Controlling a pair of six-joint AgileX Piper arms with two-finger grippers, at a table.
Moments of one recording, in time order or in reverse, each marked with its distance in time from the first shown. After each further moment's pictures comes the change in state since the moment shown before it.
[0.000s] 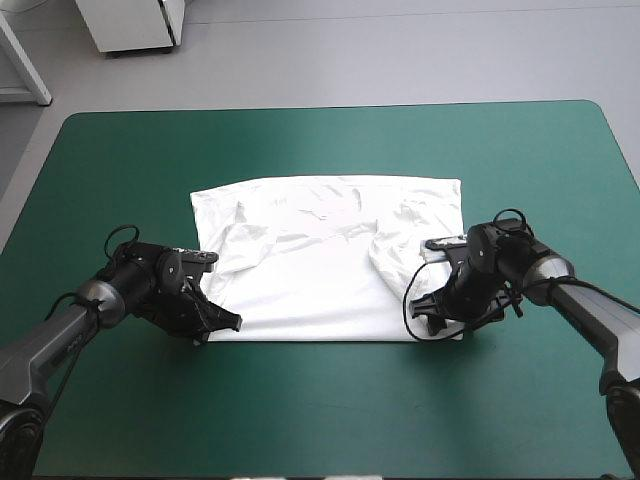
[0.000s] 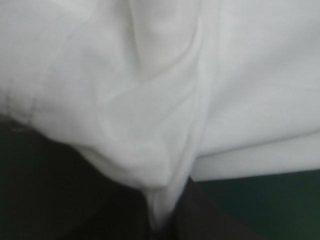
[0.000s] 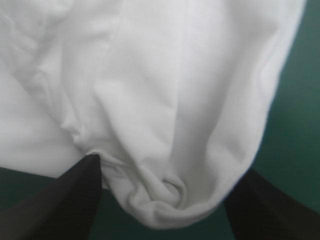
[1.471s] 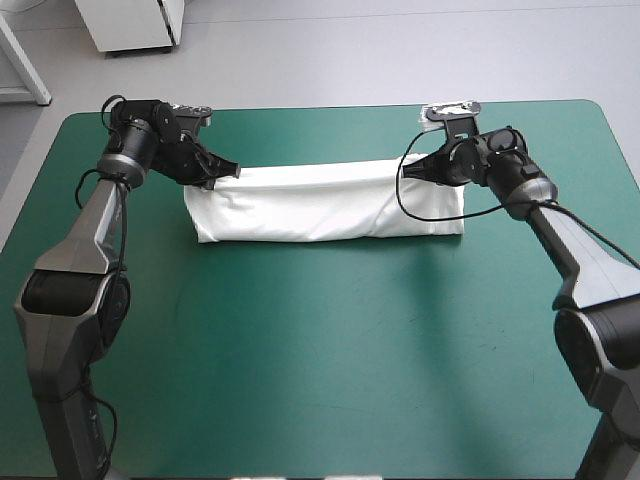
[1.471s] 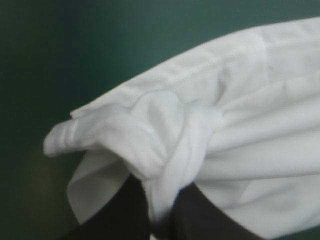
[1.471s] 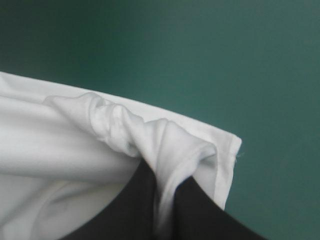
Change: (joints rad) left arm 0.159 0.567 -1.164 -0.024 0.258 0.151; right arm -0.091 0.288 -0.623 -0.214 -0.307 0.072
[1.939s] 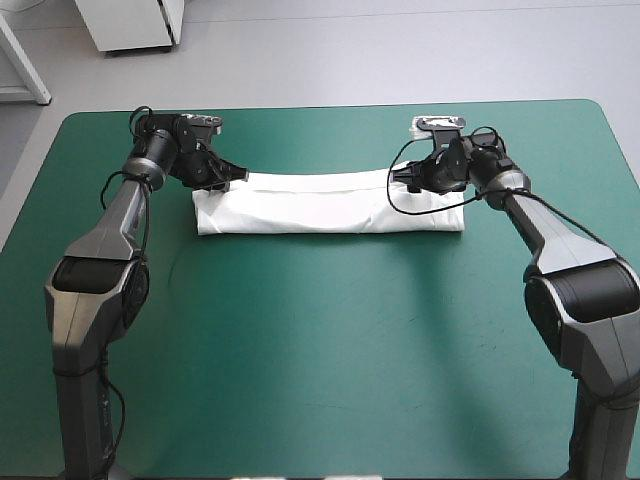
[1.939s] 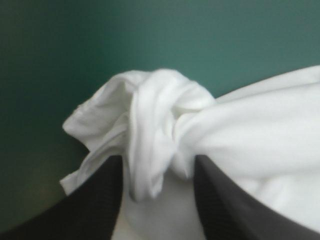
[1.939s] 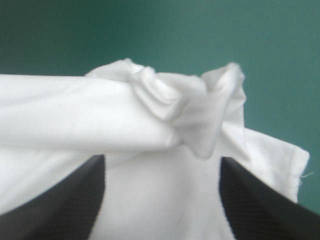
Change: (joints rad) left arm 0.002 0.154 -0.072 0.005 -0.107 0.000; right arm -0.017 0.183 -0.110 0.157 0.020 -0.039
